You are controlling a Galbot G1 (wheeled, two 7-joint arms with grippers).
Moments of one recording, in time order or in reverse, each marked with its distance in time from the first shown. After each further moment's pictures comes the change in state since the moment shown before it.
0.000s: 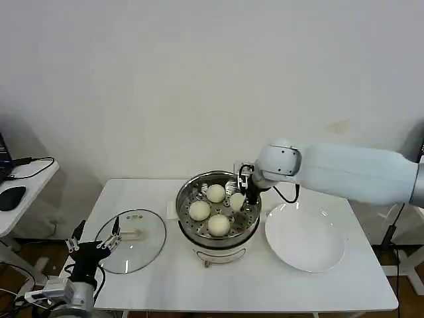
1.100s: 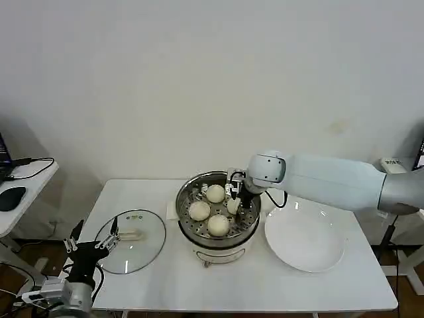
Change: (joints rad) left arm 0.008 0.000 -0.011 -0.006 -0.006 -0.003 0.005; right arm -0.122 0.074 0.060 -0.117 -0.057 -0.015 0.006
